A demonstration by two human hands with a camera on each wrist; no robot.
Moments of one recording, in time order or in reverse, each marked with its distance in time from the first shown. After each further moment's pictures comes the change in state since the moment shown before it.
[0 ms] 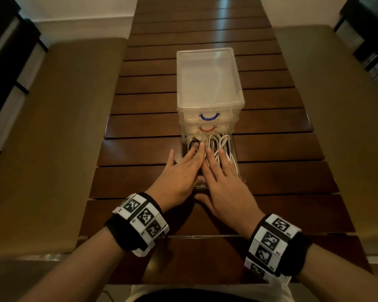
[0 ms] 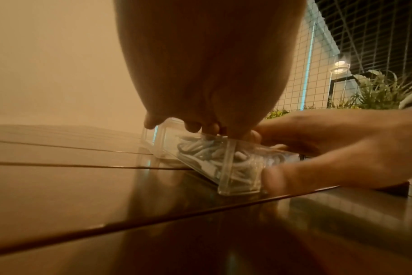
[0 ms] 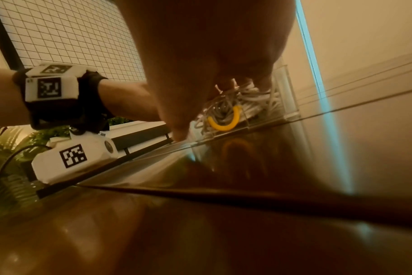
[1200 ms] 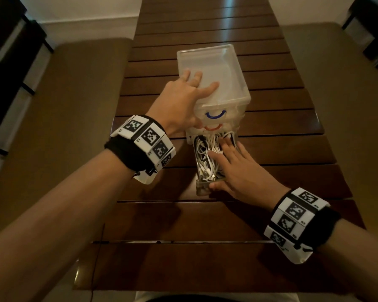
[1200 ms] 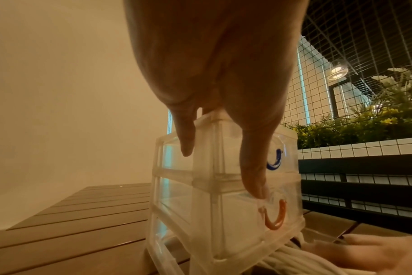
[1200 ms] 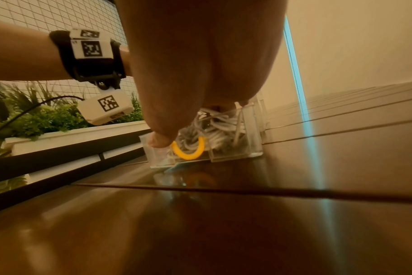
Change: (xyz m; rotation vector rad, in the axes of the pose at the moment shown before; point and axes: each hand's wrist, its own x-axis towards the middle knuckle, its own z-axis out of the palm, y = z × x) left_hand 0.063 -0.014 -0.130 0.334 0.267 -0.028; right_hand 0.039 0.046 -0.018 0.025 -0.125 -0.147
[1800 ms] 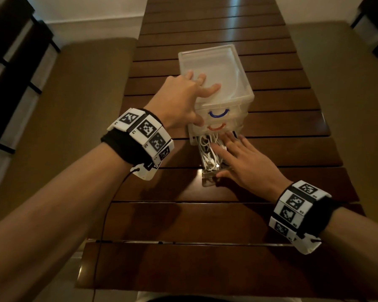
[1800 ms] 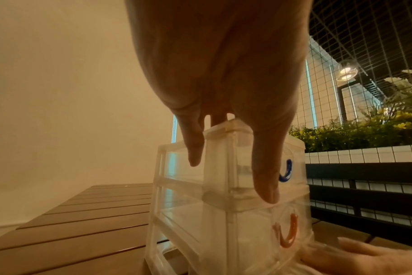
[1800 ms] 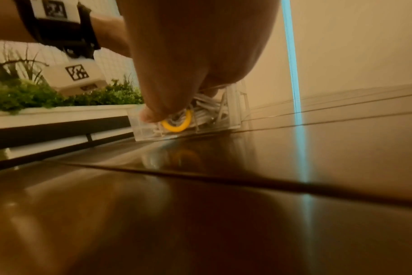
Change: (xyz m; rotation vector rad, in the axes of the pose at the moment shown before) left_hand 0.003 -0.005 -0.013 0.042 -0.046 0.006; right_hand 0.014 0.024 0.008 -0.132 0.192 -0.100
